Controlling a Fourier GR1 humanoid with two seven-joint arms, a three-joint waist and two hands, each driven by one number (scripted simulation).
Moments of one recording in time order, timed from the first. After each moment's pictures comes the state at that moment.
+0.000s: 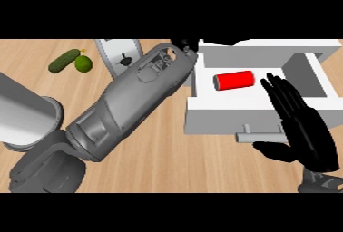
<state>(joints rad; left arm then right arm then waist) -1.43 0.03 -0.60 -0.50 0.68 0.84 -0.06 -0.09 -0.25 0.09 -1.83 0.95 0.02 -0.02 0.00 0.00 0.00</state>
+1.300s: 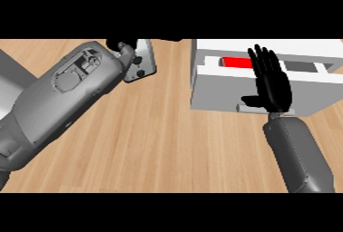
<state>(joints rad) -1.21 0.38 -0.64 -0.99 0.57 0.79 0.24 -0.55 -0.18 -0.07 -0.97 1.20 -0.52 -0.12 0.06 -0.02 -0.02</state>
